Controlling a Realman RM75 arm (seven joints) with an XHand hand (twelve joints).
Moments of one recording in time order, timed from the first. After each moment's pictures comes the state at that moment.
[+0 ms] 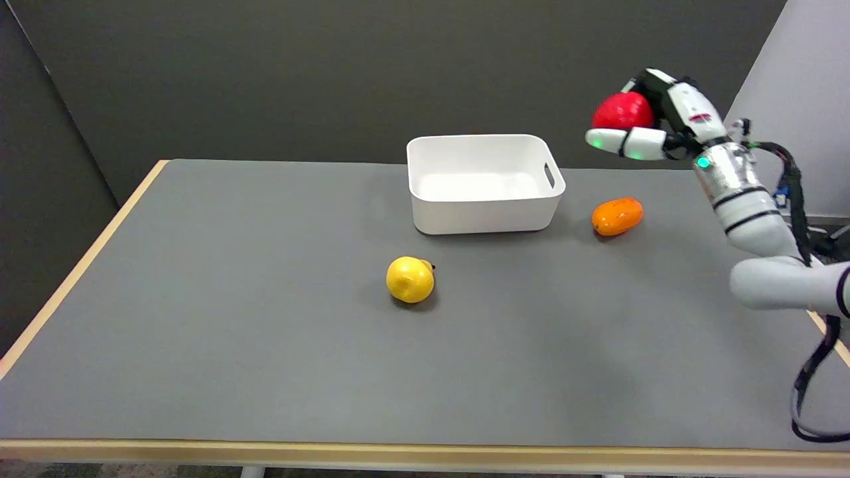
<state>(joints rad) 0.75 -0.44 0.11 -1.03 -1.45 1.07 0.47</state>
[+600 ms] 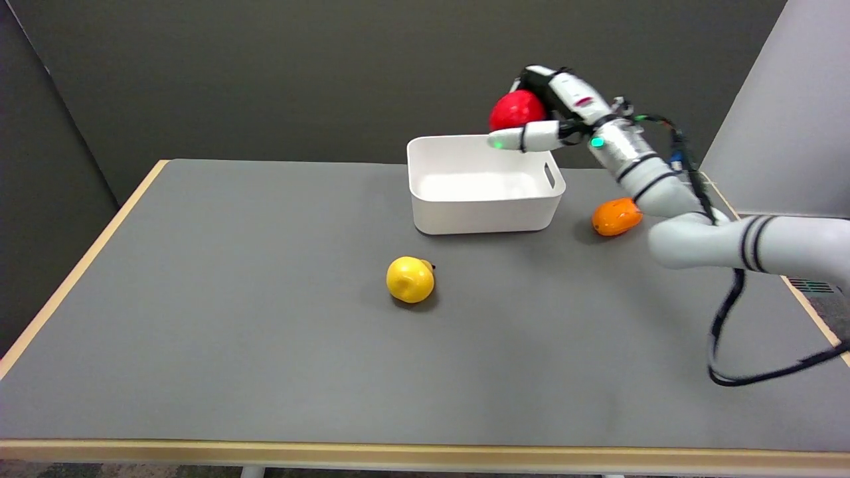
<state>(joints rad) 1.06 -0.68 -0.12 -0.94 -1.53 0.87 0.47</state>
